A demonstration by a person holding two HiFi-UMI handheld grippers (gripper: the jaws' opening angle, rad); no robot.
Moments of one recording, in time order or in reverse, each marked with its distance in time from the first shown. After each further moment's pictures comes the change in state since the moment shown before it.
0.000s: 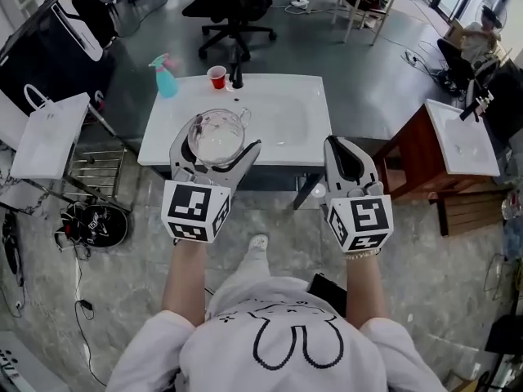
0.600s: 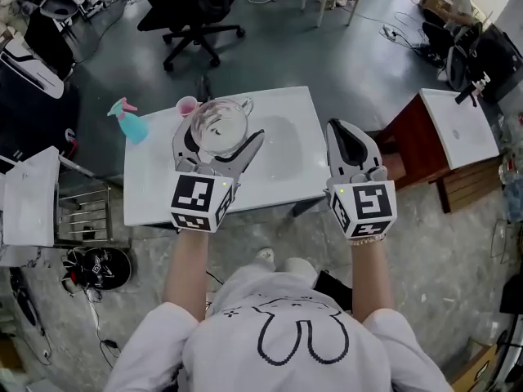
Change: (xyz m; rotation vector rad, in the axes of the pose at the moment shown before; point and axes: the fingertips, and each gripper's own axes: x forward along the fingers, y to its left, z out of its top) left arm 0.191 0.055 -0.018 -0.006 -0.012 -0.192; right arm 0.141 -0.097 -0.009 -0.026 0.032 -0.164
